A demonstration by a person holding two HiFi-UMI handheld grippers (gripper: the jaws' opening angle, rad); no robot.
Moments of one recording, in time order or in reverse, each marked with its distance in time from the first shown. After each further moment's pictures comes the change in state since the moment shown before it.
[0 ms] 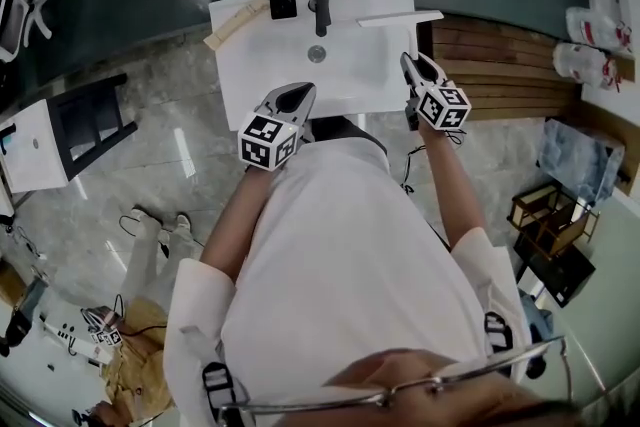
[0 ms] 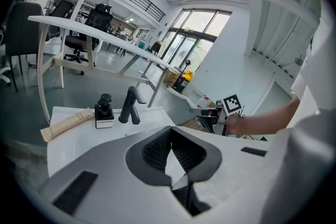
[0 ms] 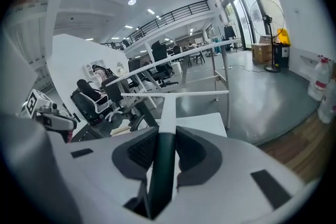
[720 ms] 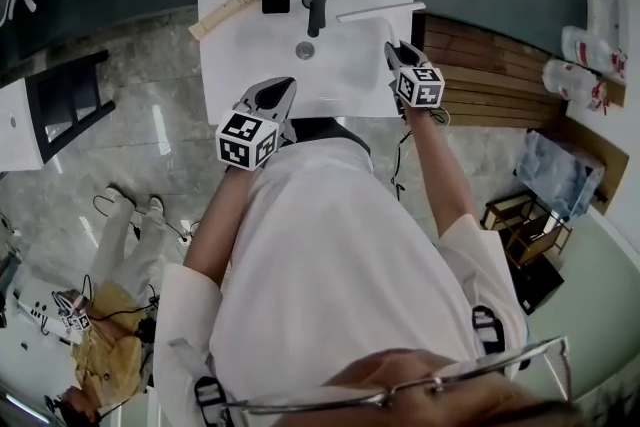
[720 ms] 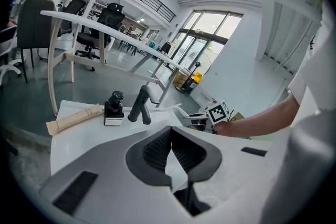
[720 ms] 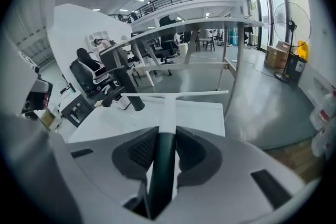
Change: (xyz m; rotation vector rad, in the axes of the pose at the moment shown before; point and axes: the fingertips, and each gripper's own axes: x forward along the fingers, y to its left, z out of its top) left arm 0.006 0.023 0.005 -0.078 -0.014 0.082; right arm 0.080 -0.048 -0.036 -0.196 0.224 -0.024
